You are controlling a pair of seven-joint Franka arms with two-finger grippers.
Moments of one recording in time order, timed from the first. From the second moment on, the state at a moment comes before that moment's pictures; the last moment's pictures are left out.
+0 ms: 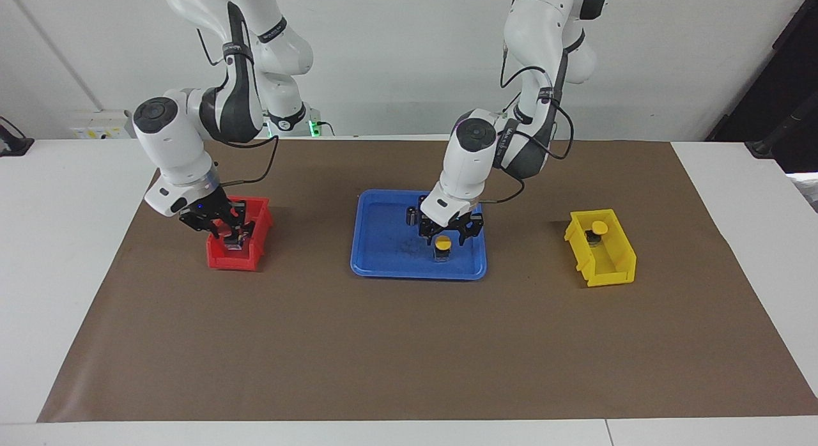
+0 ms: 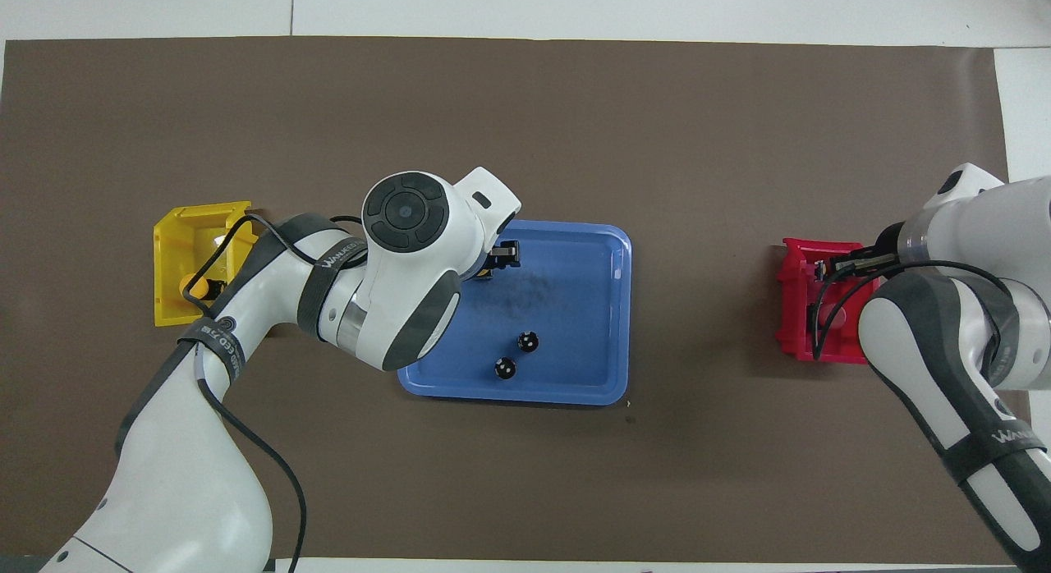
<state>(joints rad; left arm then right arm) -0.72 0.35 0.07 -1.81 -0.09 2.23 -0.52 -0.23 0.02 0.17 -2.20 -0.03 2.26 -0.21</state>
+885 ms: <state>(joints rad) -0.53 0.26 0.12 -1.65 -0.12 1.86 -0.47 -0.23 0.03 0.17 -2.28 -0.03 2.38 -0.21</state>
